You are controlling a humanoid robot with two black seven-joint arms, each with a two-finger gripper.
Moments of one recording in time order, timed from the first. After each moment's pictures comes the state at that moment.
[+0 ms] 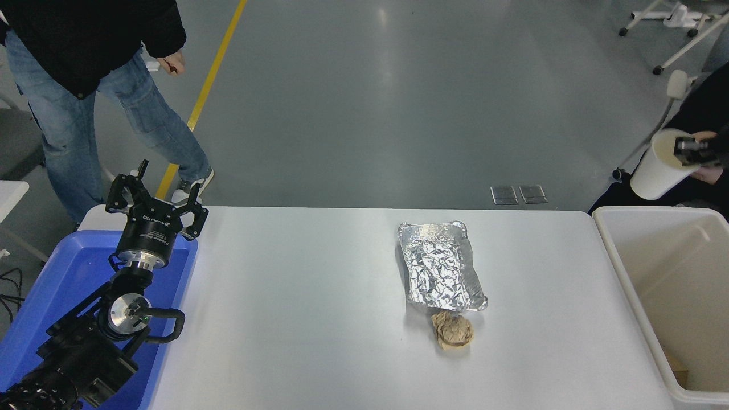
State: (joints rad) left arm -0.54 0.24 -0.94 -0.52 0.00 -0.56 -0.50; right arm 1.28 -0.55 -1.46 0.26 -0.09 0.43 0.22
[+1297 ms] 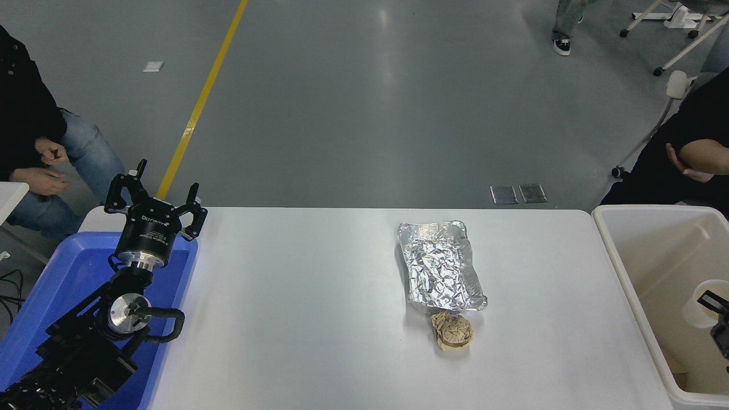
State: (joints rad) left arm -0.54 0.24 -0.94 -0.52 0.00 -0.56 -0.50; right arm 0.61 -0.41 -0.83 0.02 0.01 0.03 -0.10
